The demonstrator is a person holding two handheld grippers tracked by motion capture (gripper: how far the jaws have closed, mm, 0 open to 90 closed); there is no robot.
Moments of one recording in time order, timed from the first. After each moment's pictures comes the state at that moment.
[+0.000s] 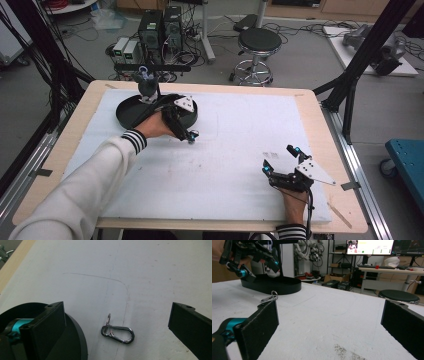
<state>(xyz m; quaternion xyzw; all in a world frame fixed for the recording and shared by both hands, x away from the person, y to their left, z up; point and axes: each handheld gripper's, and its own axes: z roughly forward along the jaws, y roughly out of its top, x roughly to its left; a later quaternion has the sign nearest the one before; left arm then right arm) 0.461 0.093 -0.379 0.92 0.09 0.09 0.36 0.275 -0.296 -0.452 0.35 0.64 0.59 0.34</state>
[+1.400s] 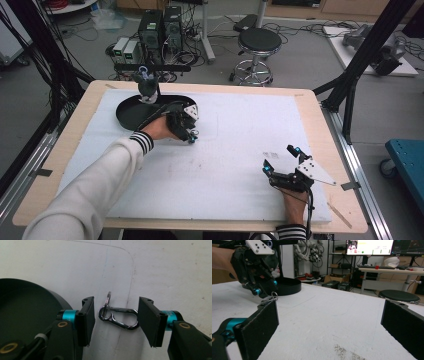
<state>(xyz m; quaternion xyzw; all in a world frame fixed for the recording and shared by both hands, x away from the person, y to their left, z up) 0.466 0.083 -0.404 0.96 0.09 0.08 0.27 0.274 -0.297 -0.452 0.36 0.63 0.60 0.34</state>
